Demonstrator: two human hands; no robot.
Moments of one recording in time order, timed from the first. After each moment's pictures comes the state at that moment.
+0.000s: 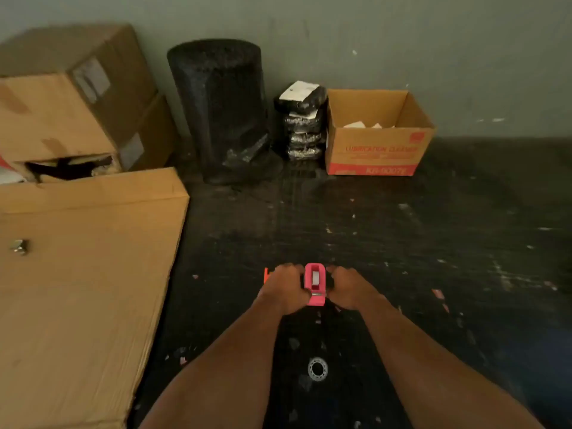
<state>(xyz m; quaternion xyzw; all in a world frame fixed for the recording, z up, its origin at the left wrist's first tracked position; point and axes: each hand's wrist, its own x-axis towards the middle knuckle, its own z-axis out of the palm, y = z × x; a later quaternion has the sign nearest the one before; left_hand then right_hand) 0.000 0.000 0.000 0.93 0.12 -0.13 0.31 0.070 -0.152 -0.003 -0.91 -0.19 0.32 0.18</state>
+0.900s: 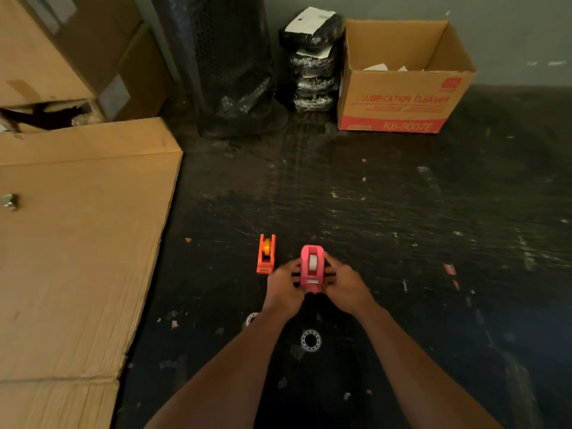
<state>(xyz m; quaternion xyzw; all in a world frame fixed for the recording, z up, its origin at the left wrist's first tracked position) -0.025 -0.032 -0.085 0.83 0.27 -0.07 0.49 0.051 -0.172 -0.079 -0.85 -0.14 0.32 0.39</state>
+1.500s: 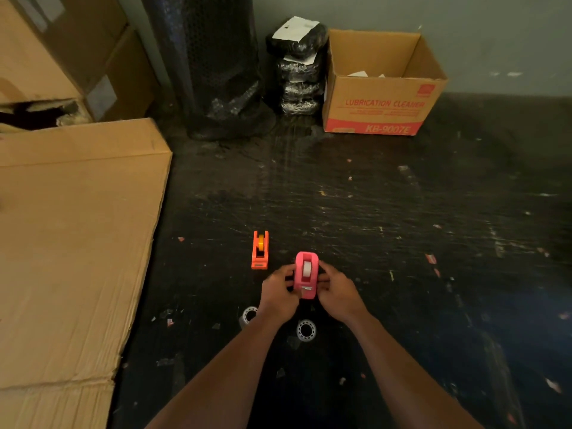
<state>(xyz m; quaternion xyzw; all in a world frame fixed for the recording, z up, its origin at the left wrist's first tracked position) -0.051 -0.036 -0.090 0.82 0.26 -0.07 0.51 0.010 -0.182 -0.071 -0.85 -0.10 0.30 0.42</state>
